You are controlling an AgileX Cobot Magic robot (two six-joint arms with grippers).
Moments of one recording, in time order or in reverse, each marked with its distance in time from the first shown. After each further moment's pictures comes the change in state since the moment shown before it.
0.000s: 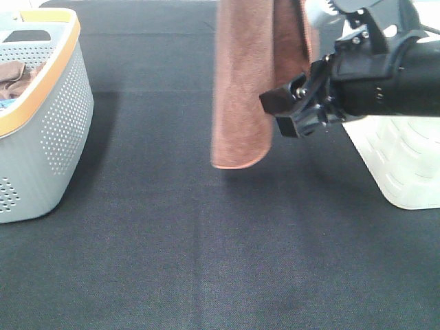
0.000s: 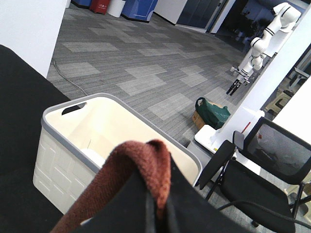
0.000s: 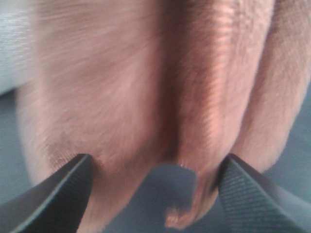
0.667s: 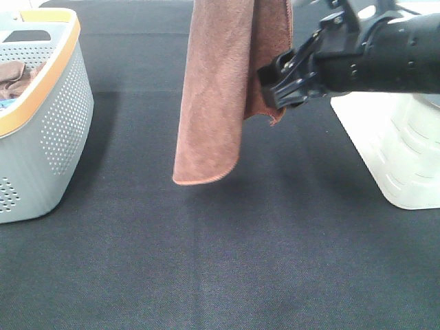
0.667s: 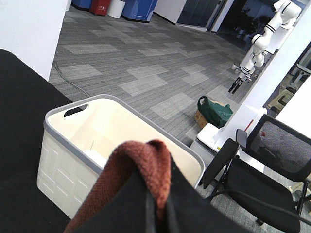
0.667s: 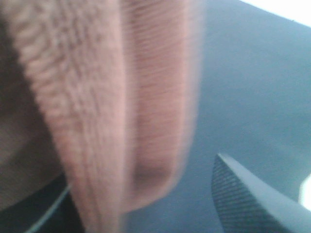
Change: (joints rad) left arm 0.000 0.000 0.000 0.000 0.000 0.018; right arm 0.003 0.110 -0.090 0.003 -0.059 0.011
